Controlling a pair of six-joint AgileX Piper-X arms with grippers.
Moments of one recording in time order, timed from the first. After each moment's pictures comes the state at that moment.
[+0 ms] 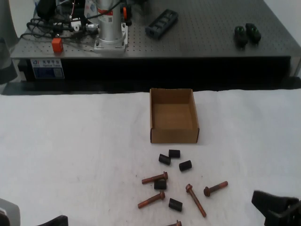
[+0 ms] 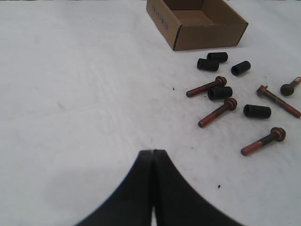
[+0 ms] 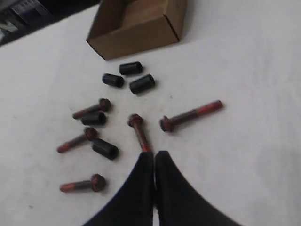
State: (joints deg) left arm -36.1 10.0 -6.4 27.6 -7.9 -17.0; right arm 0.7 23.7 -6.9 16.9 -16.3 18.8
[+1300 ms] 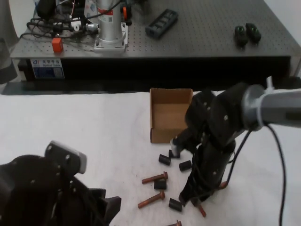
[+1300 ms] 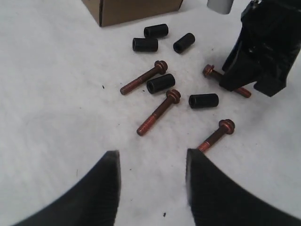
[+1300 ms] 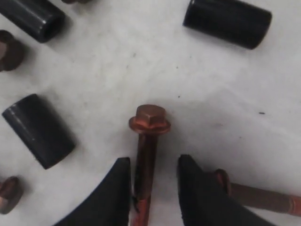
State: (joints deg) left arm -36.1 50.9 -18.8 9.5 6.8 -12.7; right arm 21.7 104.2 -60.2 47.9 -0.4 -9.7
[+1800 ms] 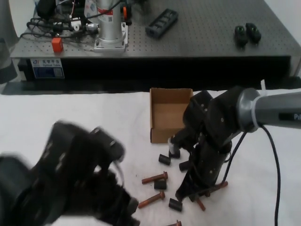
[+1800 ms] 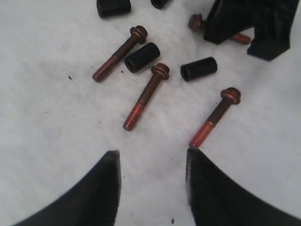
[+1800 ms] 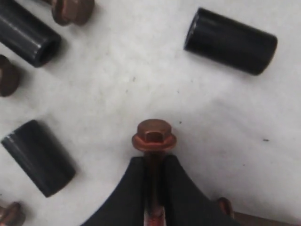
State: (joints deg) left arm -36.1 77.5 -40.6 23.4 12.4 3.6; right arm 21.4 104.2 -60.7 45.5 -1.2 -9.7
